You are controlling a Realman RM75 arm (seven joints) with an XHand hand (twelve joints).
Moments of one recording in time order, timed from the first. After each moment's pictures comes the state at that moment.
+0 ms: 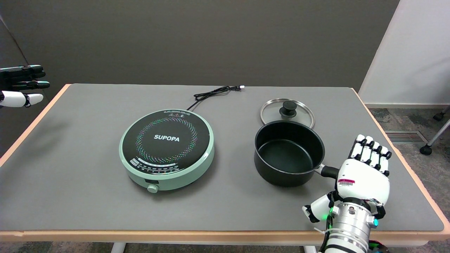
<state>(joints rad) -0.33 -1.33 -2.34 1.84 1.44 1.72 -1.32</state>
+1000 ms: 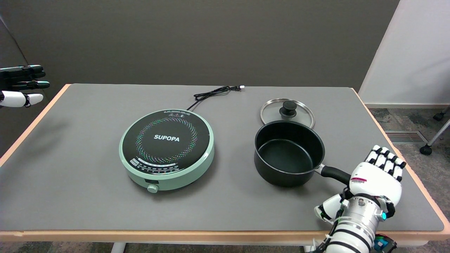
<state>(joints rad) -0.27 -1.28 -2.27 1.86 1.66 1.80 -1.37</state>
